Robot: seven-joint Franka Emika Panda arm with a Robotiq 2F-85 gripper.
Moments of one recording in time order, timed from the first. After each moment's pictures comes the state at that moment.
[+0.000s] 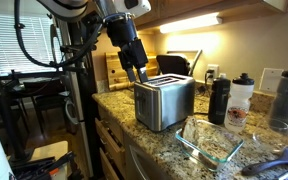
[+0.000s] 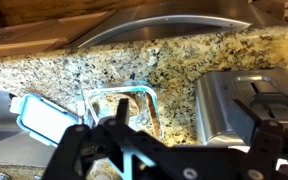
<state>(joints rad) -0.08 -0.73 0.16 -2.72 -0.13 2.21 0.17</state>
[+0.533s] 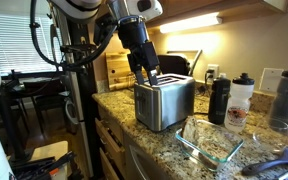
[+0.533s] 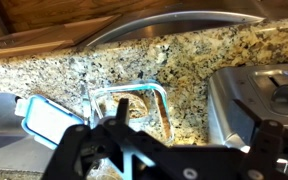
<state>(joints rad) -0.12 -0.62 0.15 -2.65 -0.17 2.23 0.18</state>
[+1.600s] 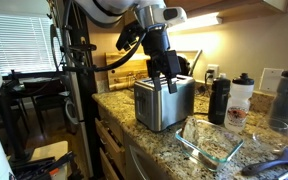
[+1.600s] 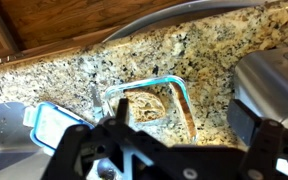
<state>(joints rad) -0.14 -0.39 0.10 -2.51 -0.24 2.23 0.25</state>
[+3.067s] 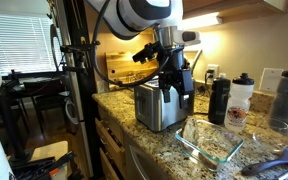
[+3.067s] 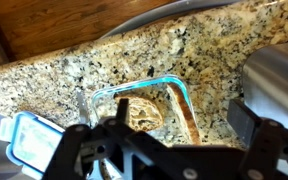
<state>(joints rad) -0.13 -0.17 0.07 -2.39 -0.24 2.25 0.24</state>
